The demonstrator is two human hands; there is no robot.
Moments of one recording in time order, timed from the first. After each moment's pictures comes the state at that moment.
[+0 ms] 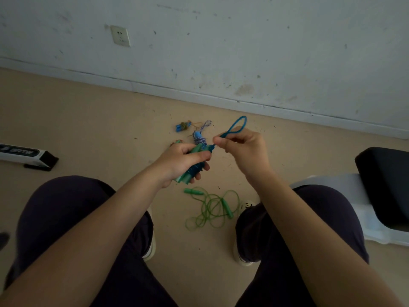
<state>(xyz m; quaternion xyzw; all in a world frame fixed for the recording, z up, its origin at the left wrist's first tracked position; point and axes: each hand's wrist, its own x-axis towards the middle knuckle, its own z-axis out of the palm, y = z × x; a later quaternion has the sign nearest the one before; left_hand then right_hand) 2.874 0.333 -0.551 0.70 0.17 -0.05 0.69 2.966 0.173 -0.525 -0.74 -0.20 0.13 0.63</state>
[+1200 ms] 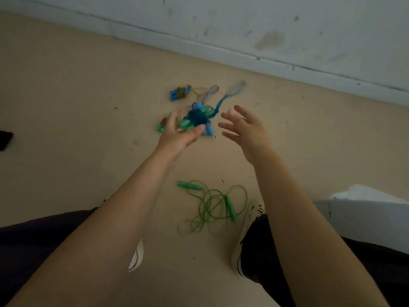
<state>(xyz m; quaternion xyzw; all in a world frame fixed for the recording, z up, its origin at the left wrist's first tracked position) 3.037 0.401 -0.761 0.55 0.35 0.09 0.75 3.147 0.242 -0.720 -0.66 -0.02 0.31 0.68</state>
